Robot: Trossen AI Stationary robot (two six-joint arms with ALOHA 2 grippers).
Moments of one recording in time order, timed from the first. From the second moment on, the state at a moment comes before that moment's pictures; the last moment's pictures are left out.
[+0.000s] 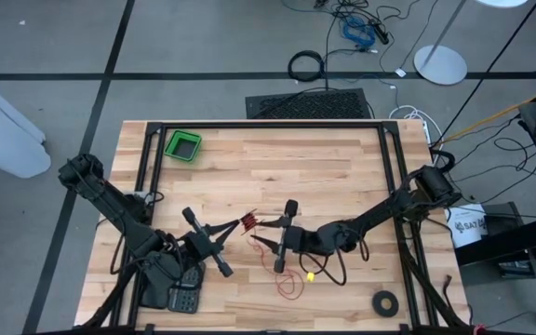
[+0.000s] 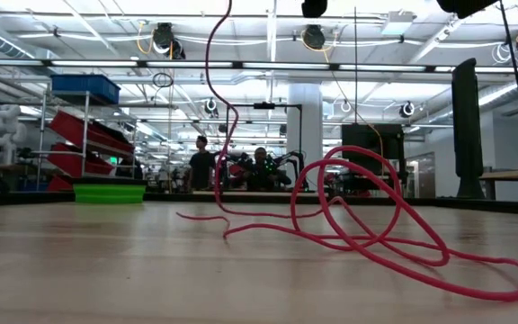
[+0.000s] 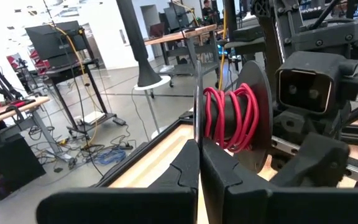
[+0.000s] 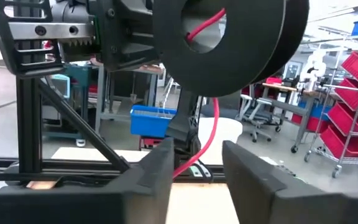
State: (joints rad) left arm -0.74 1.46 1.10 0.20 -1.36 0.03; right arm 0.41 1.81 0.98 1.04 0.60 -0.21
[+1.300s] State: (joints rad) left arm -0.71 1.51 1.10 0.20 -1.32 0.17; right arm 0.59 1.77 1.45 0.23 0.76 -0.27
